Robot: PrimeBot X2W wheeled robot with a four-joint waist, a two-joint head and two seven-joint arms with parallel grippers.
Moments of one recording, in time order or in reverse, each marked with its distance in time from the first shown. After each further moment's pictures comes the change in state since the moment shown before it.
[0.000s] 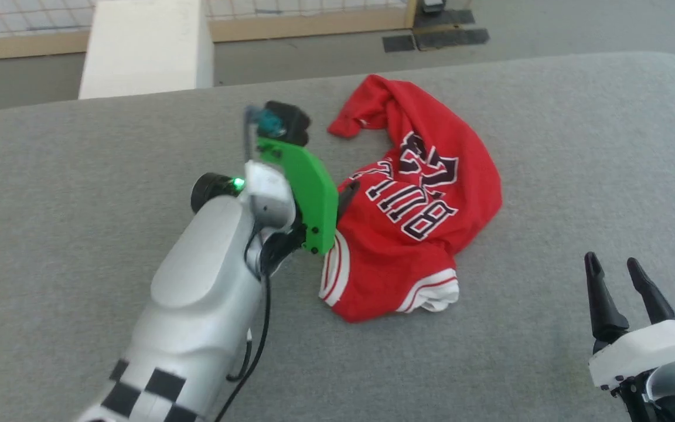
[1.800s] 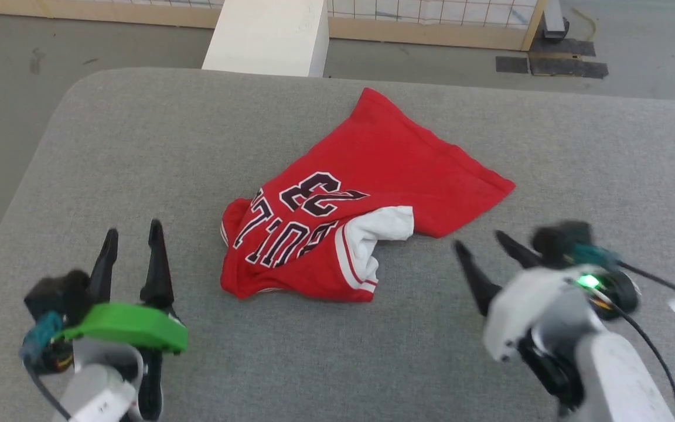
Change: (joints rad) left arm 0.573 0.173 0.321 -0.352 0.035 0.174 -0.770; right arm -0.186 0.000 0.300 0.095 -0.102 0.000 0.218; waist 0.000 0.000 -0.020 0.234
